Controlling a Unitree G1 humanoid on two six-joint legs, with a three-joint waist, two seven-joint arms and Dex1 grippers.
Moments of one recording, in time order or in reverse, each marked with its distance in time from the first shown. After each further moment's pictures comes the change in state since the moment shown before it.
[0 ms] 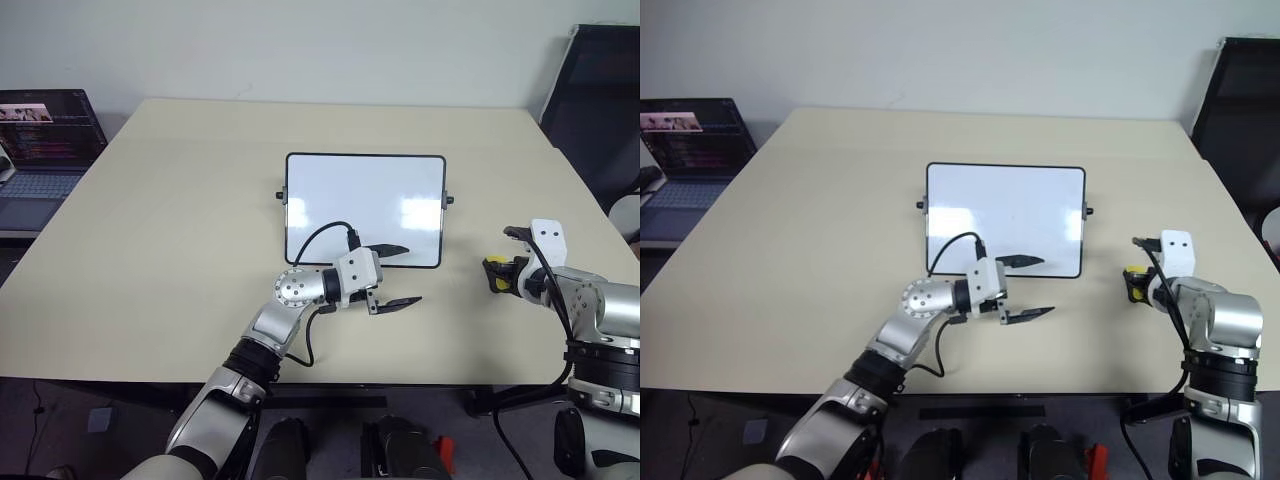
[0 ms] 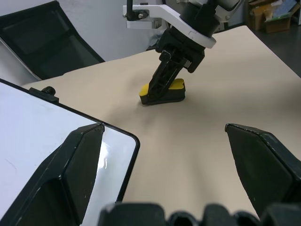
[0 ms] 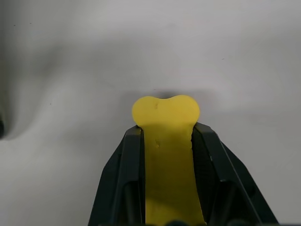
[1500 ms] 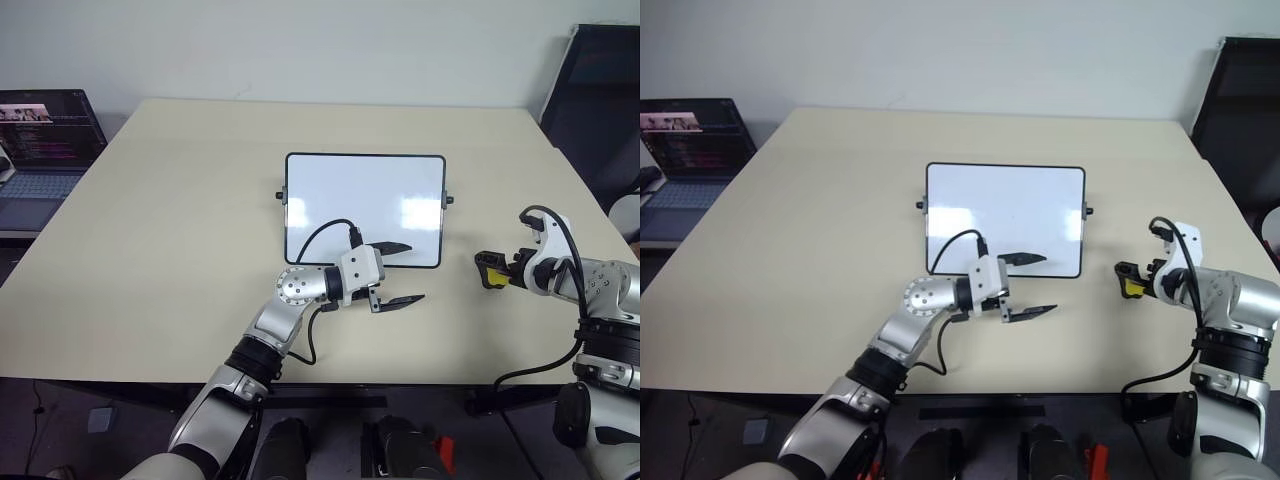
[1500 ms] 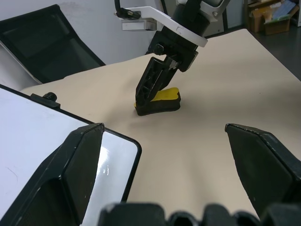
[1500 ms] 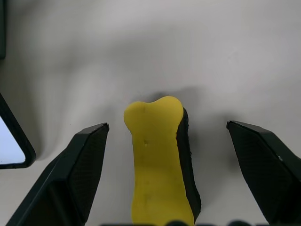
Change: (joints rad) left arm -0.008 -0.004 0.002 0.000 -0.001 0.000 -0.001; right arm -0.116 -0.026 -0.098 0.148 0.096 0.092 -0.010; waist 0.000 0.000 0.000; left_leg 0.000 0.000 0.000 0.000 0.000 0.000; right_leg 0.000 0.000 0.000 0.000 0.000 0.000
